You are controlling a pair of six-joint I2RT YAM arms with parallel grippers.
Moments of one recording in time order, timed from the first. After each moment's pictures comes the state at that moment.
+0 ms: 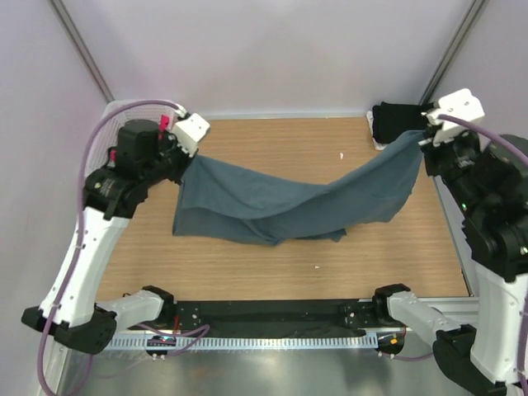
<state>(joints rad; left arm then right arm) -0.40 1.14 1.64 -0.93 0.04 0.42 0.19 0.97 1.85 -0.94 0.11 -0.42</state>
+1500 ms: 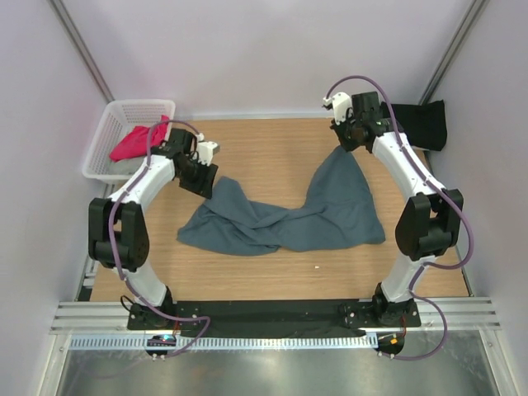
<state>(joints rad) -0.18 1.69 1.33 -0.77 0.26 0.26 0.18 1.78 1.63 -0.62 -0.07 -0.44</state>
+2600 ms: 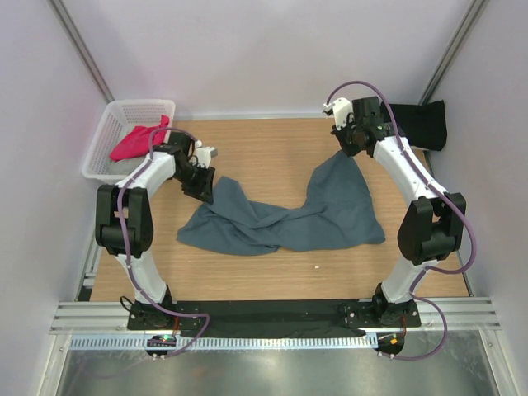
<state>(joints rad) -0.12 1.84 1.36 -0.81 0.42 0.21 0.18 1.74 1.56 -0.62 -0.06 -0.45</state>
